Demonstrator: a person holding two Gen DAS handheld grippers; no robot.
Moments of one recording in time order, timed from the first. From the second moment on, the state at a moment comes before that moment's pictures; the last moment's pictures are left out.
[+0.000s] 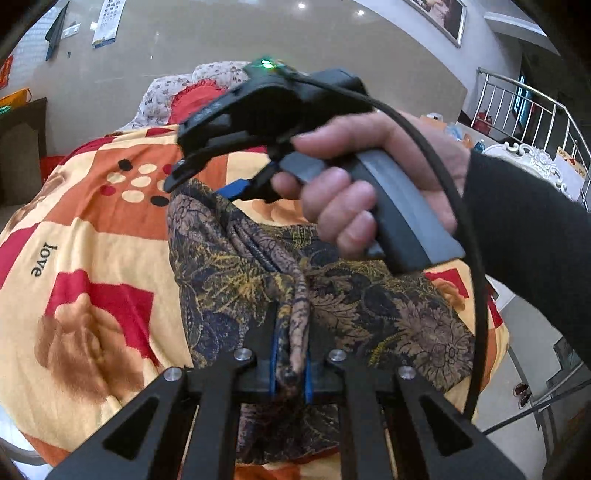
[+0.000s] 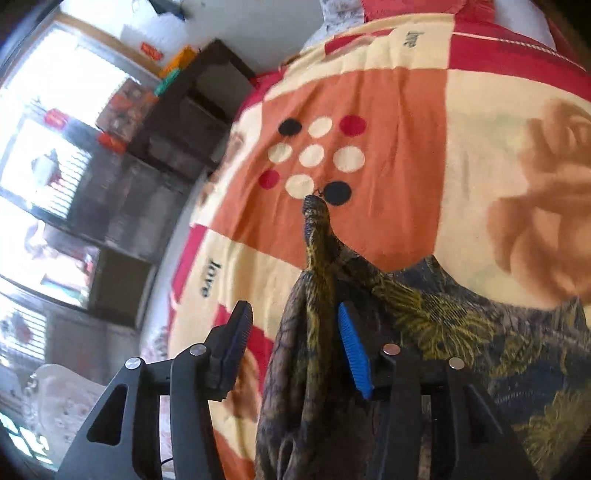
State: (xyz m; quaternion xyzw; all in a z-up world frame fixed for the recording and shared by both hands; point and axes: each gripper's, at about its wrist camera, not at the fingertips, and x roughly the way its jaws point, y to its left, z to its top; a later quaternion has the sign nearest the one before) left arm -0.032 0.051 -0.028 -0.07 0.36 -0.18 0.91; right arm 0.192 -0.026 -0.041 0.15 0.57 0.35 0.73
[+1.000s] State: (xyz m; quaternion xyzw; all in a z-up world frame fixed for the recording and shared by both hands) left arm -0.021 0.018 -0.052 -0.05 0.48 -0.12 0.87; right arm 0.202 -0.007 -0.065 -0.03 0.61 0.27 0.74
